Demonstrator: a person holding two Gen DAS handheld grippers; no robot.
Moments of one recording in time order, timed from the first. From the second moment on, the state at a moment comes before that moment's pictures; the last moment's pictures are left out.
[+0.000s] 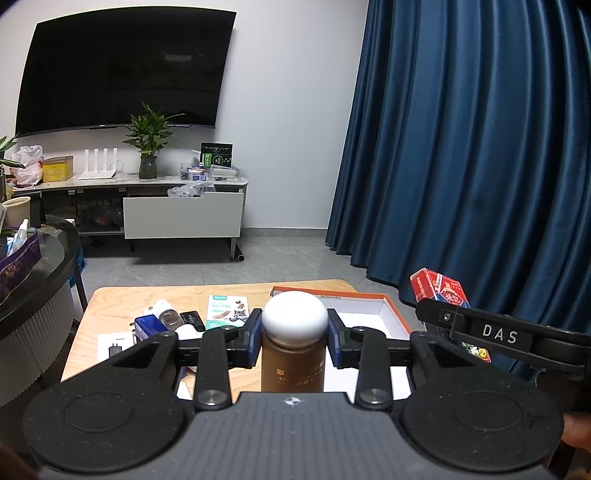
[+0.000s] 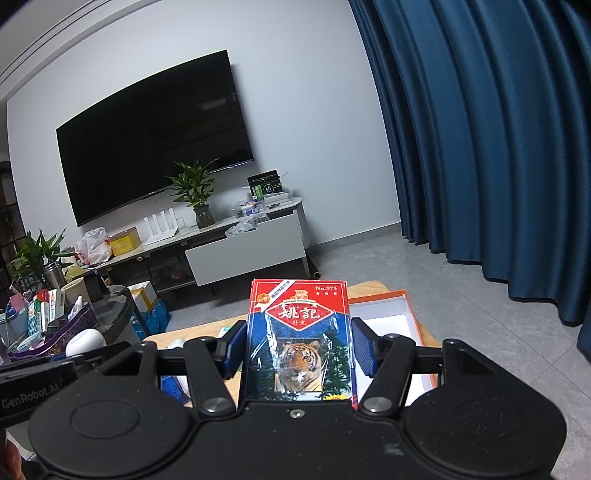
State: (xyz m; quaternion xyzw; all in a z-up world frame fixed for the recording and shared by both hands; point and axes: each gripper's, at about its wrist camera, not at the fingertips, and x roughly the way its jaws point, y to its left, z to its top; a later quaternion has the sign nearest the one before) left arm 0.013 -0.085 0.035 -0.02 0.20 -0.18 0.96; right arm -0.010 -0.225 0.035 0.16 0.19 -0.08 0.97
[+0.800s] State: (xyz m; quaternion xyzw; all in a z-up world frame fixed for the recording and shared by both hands) left arm 0.073 -0.124 0.016 -0.02 0.25 -0.25 0.94; right arm 0.050 -0.279 0.007 0.15 0.25 -0.09 0.95
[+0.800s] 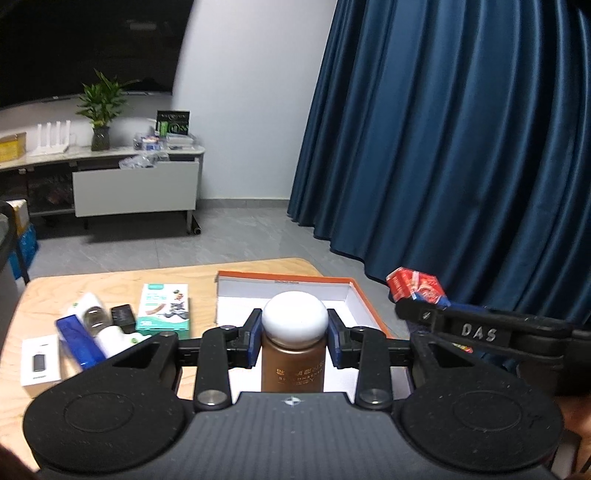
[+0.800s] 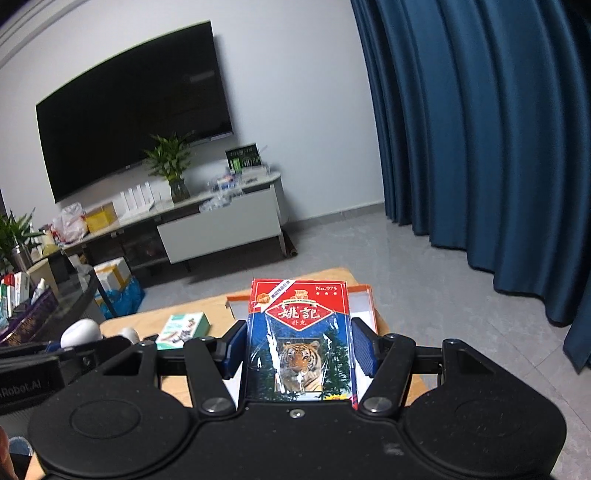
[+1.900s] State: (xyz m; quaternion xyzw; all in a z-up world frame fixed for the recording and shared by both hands) left arm 0.170 -0.157 -0.001 0.00 0.32 -0.27 0.91; right arm 0.151 -0.295 -0.052 0.13 0.34 -0.10 0.93
